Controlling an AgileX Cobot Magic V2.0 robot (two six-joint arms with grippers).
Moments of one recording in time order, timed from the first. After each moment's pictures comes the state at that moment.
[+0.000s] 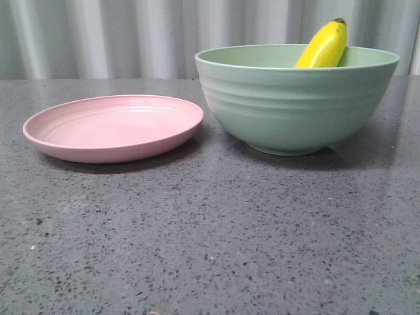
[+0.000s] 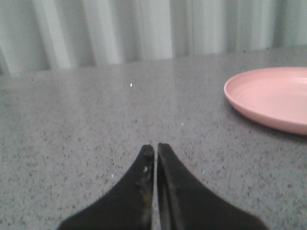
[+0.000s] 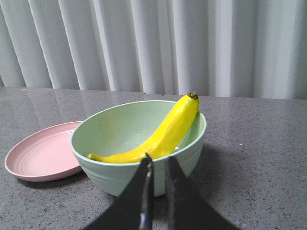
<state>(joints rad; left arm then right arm) -0.08 0.00 0.01 0.03 0.17 0.03 0.28 0.13 -0.31 0.12 0.24 -0.04</state>
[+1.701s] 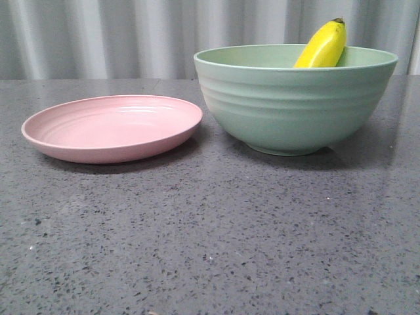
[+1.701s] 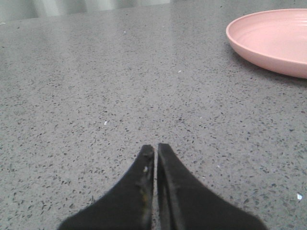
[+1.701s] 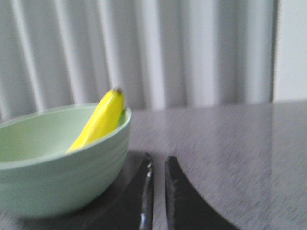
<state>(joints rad) -0.08 0.00 0.01 0.03 0.33 0.03 0.05 0.12 0.01 0.12 -0.21 -0.04</state>
